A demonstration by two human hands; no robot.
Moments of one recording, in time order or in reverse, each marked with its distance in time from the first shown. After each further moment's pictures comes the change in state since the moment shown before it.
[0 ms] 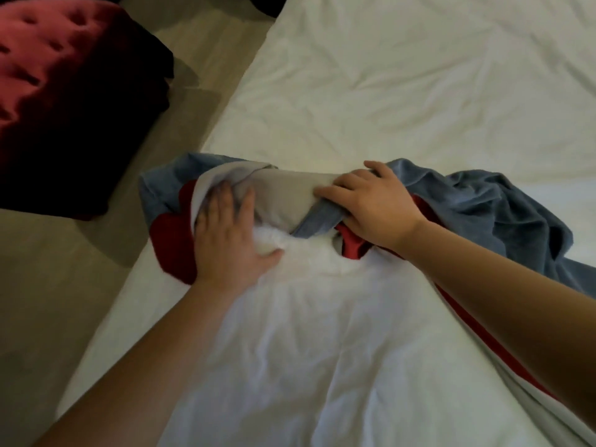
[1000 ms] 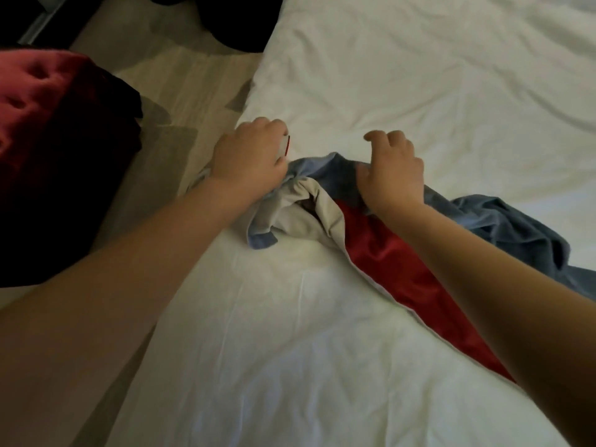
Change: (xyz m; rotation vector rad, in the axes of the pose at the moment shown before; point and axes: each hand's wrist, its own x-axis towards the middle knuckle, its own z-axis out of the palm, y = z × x) left_hand 0.188 -0.015 -0.095 -0.162 0.076 0.405; right_hand 0.092 0.010 -0.036 0.125 0.186 0.885
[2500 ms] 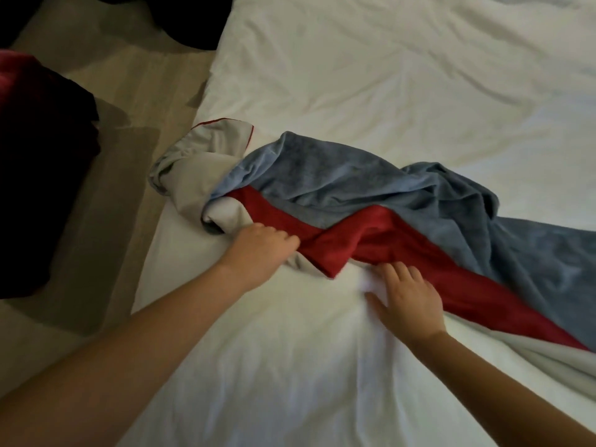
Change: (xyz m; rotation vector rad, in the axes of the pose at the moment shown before) left_hand -0.129 0.071 0.053 0.166 -0.167 0.562; right_hand -0.228 0.103 0.026 -0.195 -0.145 -0.056
